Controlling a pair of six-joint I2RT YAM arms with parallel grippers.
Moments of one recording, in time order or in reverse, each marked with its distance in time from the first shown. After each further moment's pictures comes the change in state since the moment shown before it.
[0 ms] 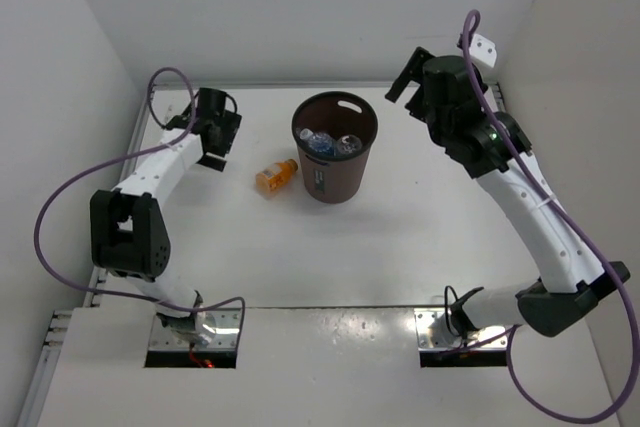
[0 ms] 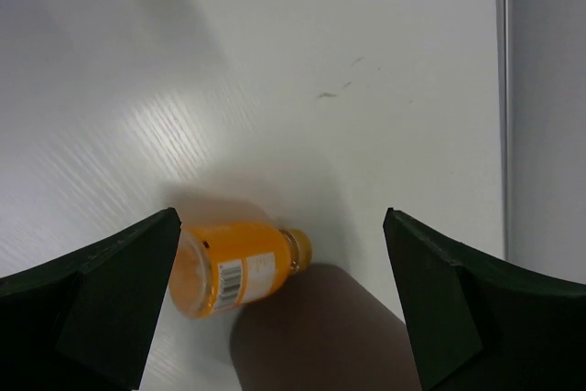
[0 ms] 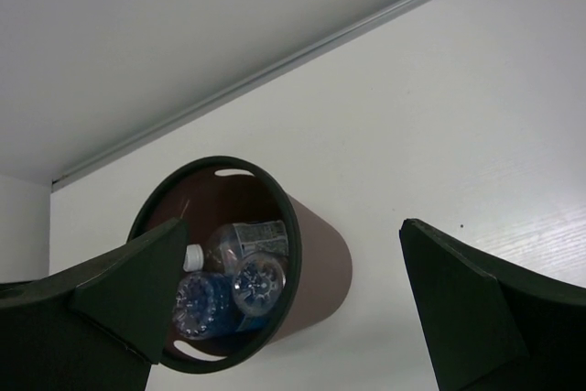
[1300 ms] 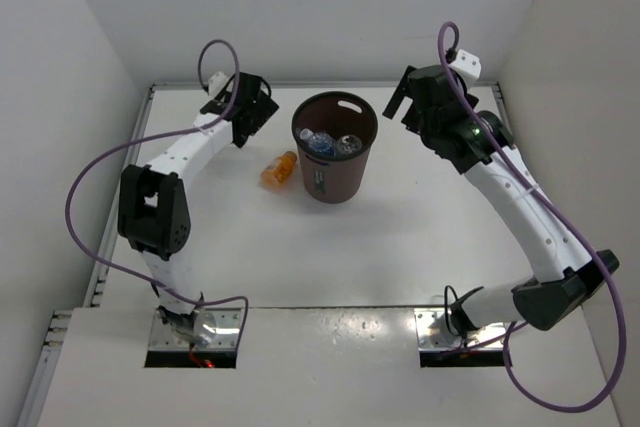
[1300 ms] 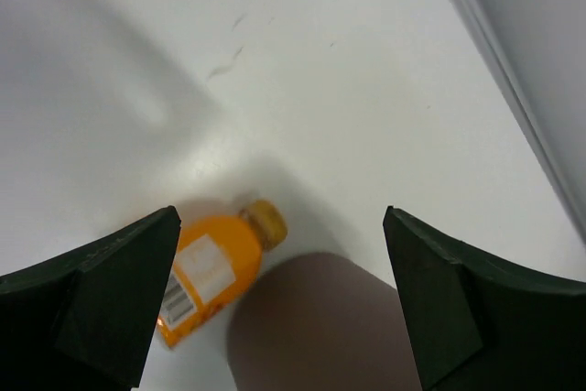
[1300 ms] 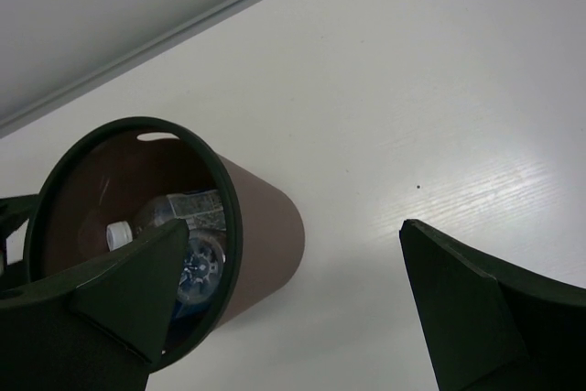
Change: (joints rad) left arm -0.145 0.195 0.197 0.047 -0.008 0.128; right arm -0.023 0.039 -0.070 -0.076 -0.018 0.017
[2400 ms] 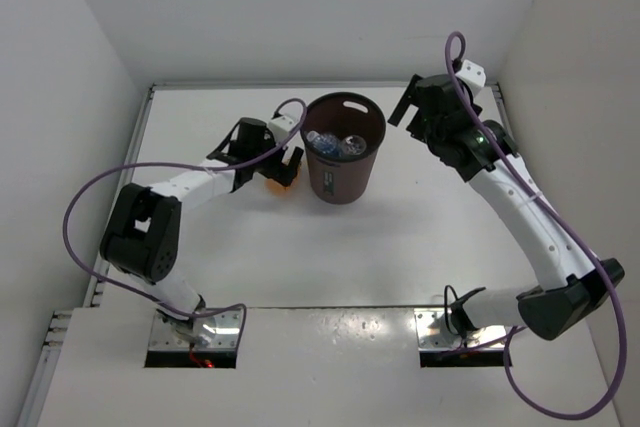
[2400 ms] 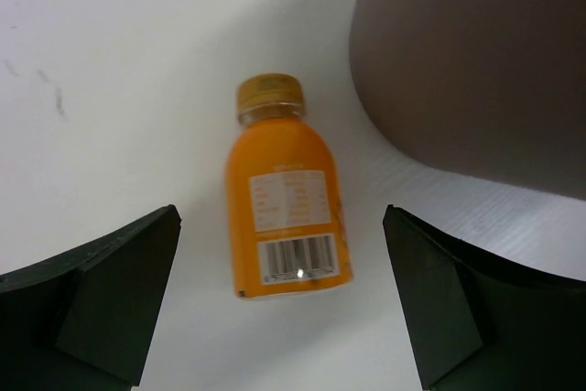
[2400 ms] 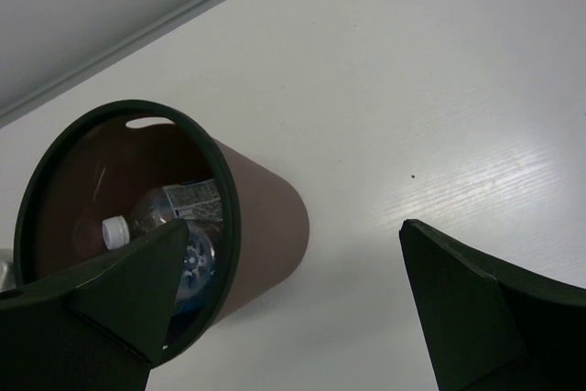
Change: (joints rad) left arm -0.071 -0.182 -0.500 0.507 0.494 1.323; right arm -0.037 -0.054 -0.107 0.046 -0.050 0.005
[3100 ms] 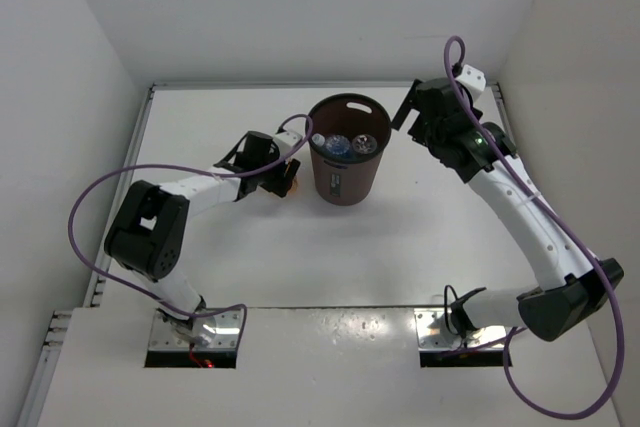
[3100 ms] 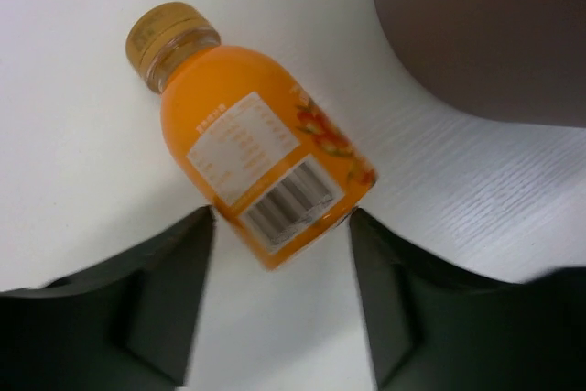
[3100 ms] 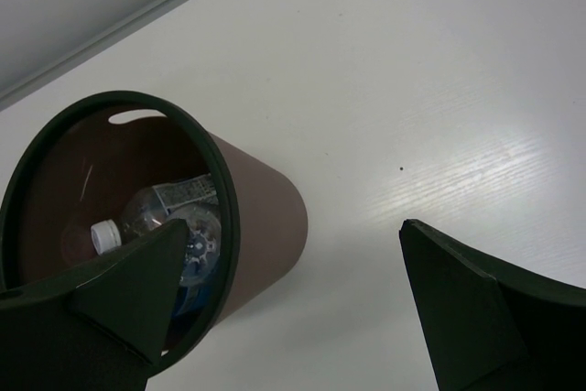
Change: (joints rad) left arm -0.043 0.024 -0.086 0.018 -0.048 -0.004; right arm -0.019 -0.008 -0.041 -0.001 -0.006 0.006
